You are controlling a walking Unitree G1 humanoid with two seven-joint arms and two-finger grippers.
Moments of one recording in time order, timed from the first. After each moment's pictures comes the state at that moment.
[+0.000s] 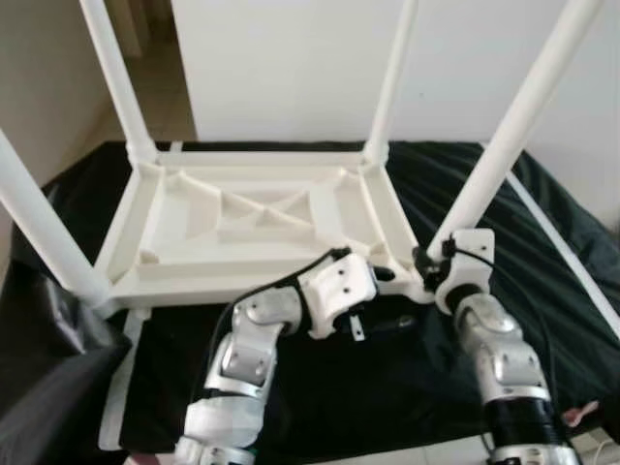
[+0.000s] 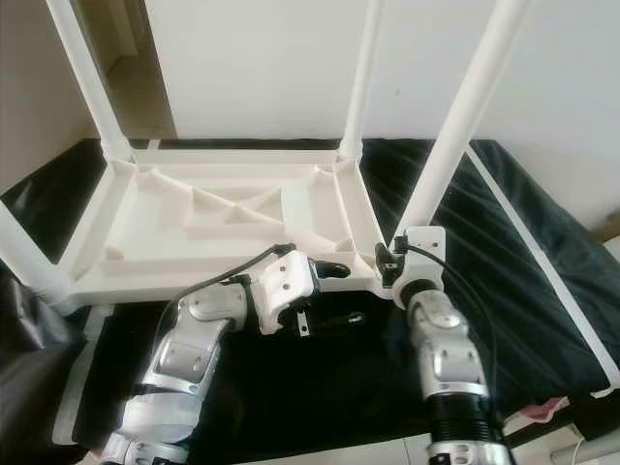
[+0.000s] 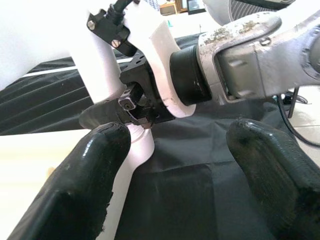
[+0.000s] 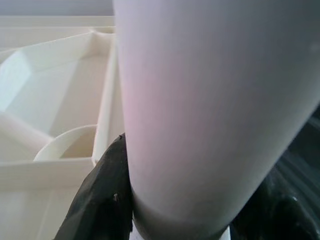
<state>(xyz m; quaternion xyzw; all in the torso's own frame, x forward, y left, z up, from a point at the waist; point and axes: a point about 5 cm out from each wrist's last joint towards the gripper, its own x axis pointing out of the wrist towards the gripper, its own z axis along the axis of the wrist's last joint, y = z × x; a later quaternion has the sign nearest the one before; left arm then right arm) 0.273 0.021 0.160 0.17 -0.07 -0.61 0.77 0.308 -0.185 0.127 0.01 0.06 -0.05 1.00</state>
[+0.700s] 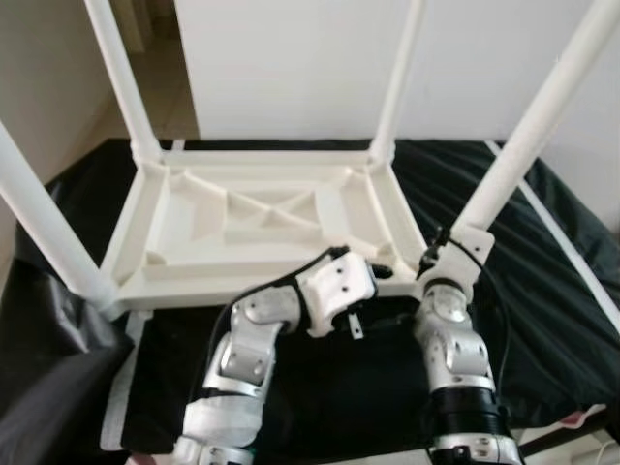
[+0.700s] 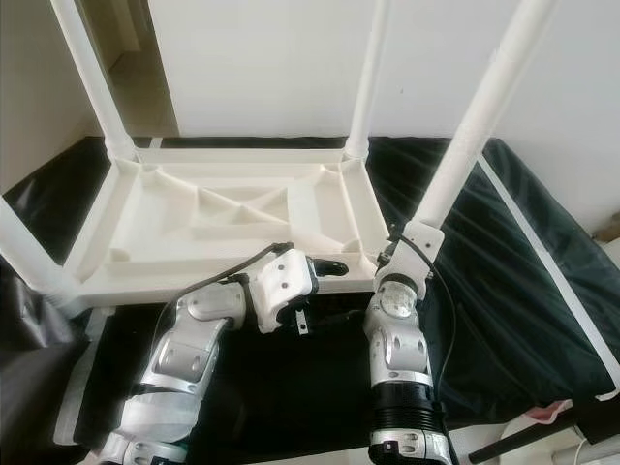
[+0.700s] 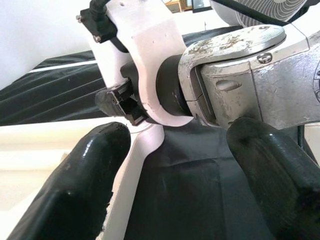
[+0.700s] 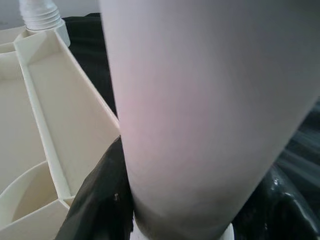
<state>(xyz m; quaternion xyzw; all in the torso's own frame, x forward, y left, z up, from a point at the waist) 0.273 0.022 0.161 0.17 -0.07 -0.61 0.77 0.311 -0.167 0.134 0.07 0.05 -0.27 0.96</state>
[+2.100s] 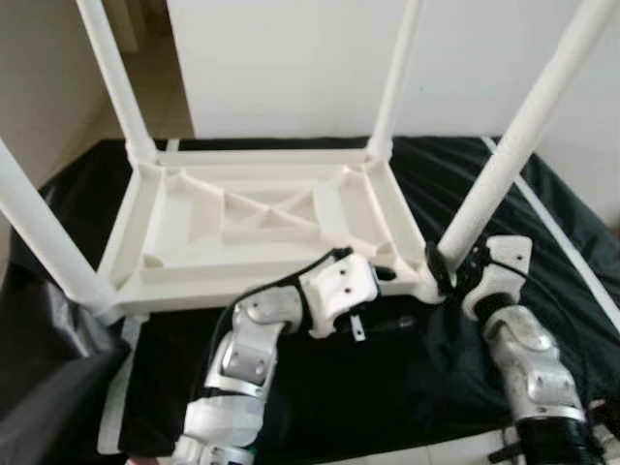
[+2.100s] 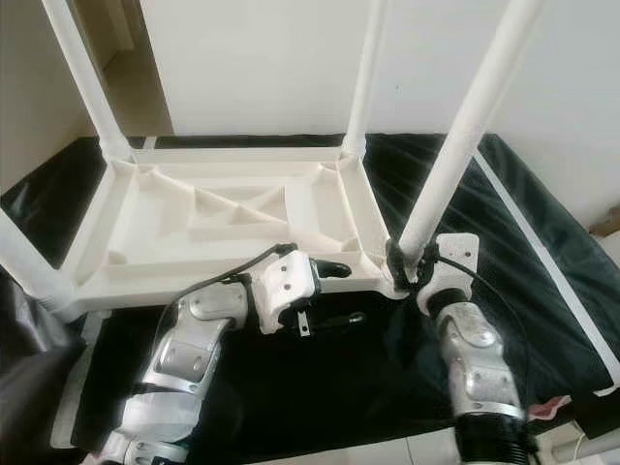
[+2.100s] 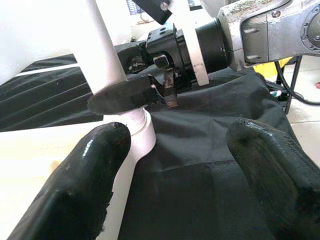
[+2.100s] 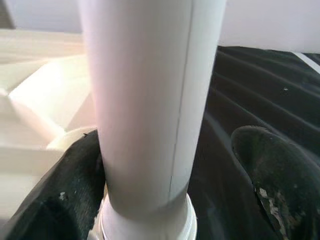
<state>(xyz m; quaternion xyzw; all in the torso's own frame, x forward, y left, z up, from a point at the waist) 0.272 0.019 0.161 0.18 -0.07 -0.61 0.77 0.292 -0.222 0.134 -0.04 -0.01 0.09 0.99</state>
